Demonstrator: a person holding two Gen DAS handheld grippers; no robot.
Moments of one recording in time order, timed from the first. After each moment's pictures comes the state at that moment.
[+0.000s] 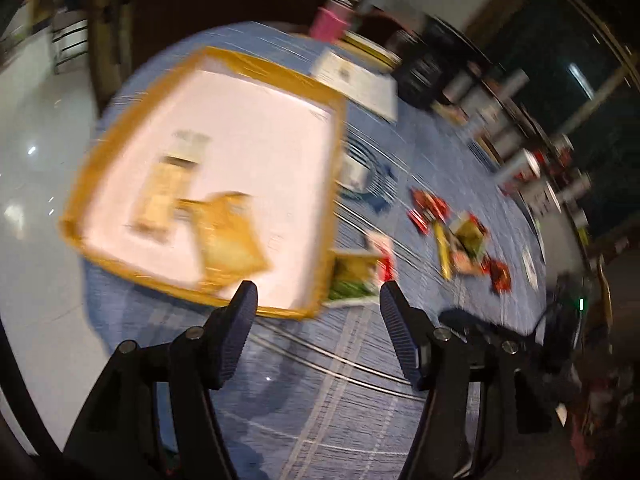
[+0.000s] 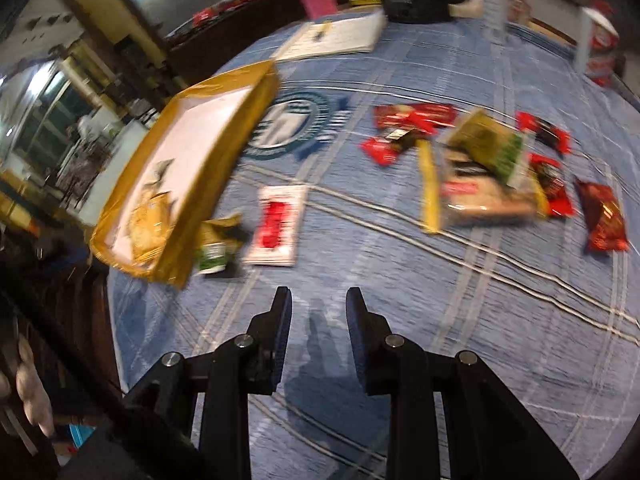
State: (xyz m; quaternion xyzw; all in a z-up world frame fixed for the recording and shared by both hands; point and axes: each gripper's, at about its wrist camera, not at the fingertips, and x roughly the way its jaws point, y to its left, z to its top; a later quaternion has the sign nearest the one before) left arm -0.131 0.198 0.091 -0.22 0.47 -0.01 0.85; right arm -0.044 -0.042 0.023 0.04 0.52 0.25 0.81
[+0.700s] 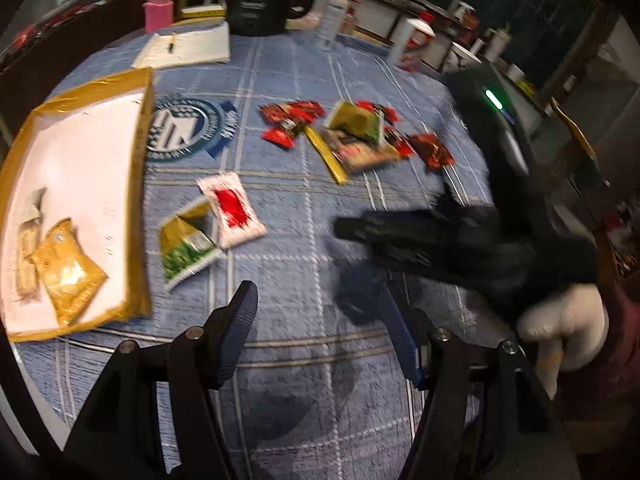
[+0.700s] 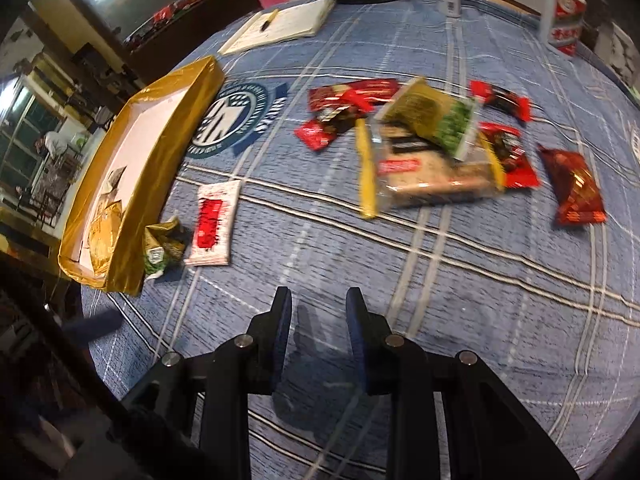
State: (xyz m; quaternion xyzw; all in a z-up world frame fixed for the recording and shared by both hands) left arm -0.129 0.076 0.069 -0.05 0.51 -0.18 0.84; right arm -0.032 -0.040 0.008 0.02 0.55 0.21 0.81
